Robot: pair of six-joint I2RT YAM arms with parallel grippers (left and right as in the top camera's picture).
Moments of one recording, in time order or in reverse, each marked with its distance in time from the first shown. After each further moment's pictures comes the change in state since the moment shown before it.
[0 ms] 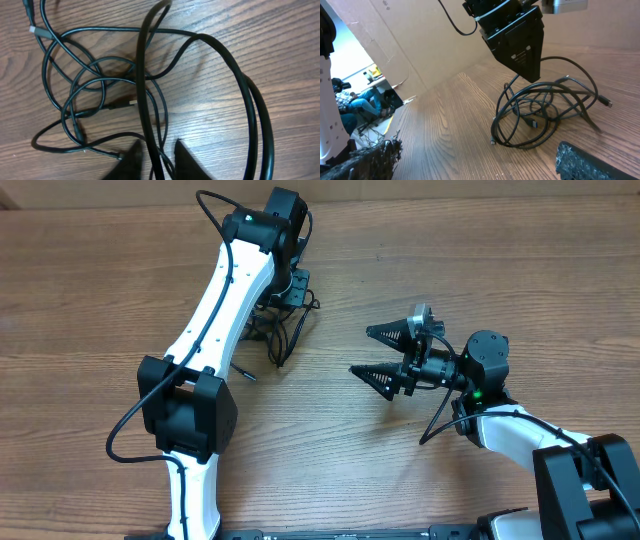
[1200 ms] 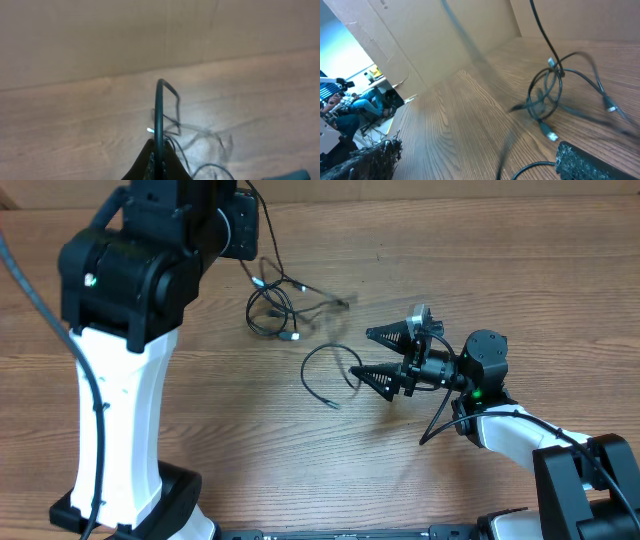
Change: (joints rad) left arm 0.000 -0.374 0.462 -0.050 -0.153 0.003; right arm 0.000 0.000 0.000 -0.029 -0.001 0.000
